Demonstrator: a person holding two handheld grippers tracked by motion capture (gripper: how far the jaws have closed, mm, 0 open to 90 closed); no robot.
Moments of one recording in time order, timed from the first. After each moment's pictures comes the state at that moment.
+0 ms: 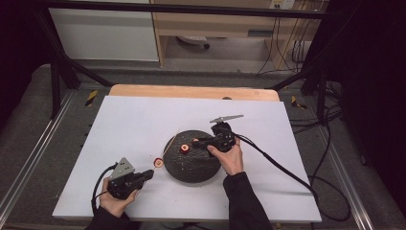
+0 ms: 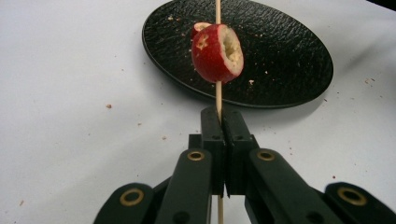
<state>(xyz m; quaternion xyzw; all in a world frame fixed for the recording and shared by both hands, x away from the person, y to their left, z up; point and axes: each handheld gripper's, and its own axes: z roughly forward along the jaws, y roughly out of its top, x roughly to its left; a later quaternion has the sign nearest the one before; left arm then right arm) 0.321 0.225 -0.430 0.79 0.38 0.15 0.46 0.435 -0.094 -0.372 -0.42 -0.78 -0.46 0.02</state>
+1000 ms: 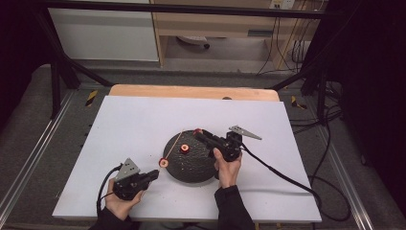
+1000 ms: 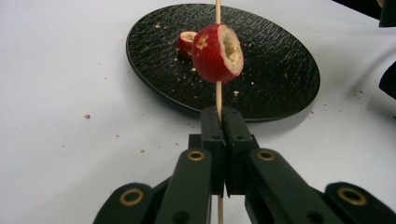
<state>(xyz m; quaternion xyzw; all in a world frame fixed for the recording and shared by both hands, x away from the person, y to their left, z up) 0.318 0.209 -0.429 0.78 0.38 0.15 0.47 0.409 -0.110 -0.397 -0.45 -0.60 -0.66 -0.02</state>
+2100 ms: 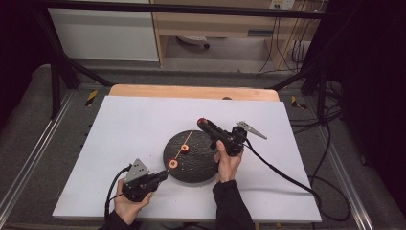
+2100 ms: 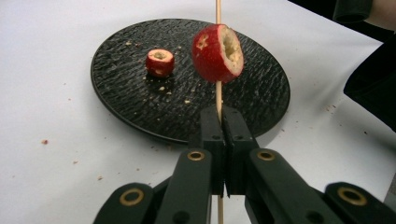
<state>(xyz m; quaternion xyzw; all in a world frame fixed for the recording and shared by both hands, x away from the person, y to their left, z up) 0.312 0.181 -0.421 0.78 0.37 0.14 0.49 0.417 -0.115 -0.385 -0.46 -0.53 -0.71 -0.03</state>
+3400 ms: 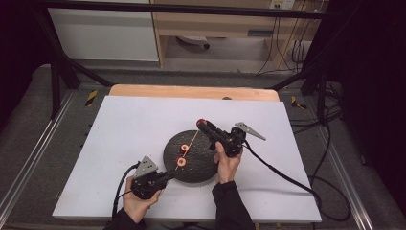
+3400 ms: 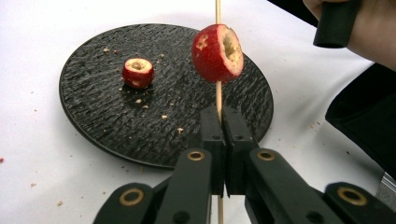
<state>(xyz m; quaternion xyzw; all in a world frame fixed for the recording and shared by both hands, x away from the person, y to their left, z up) 0.318 0.159 -0.415 0.77 0.39 0.12 0.49 0.416 -0.113 -0.390 -0.46 -0.53 -0.71 -0.05</state>
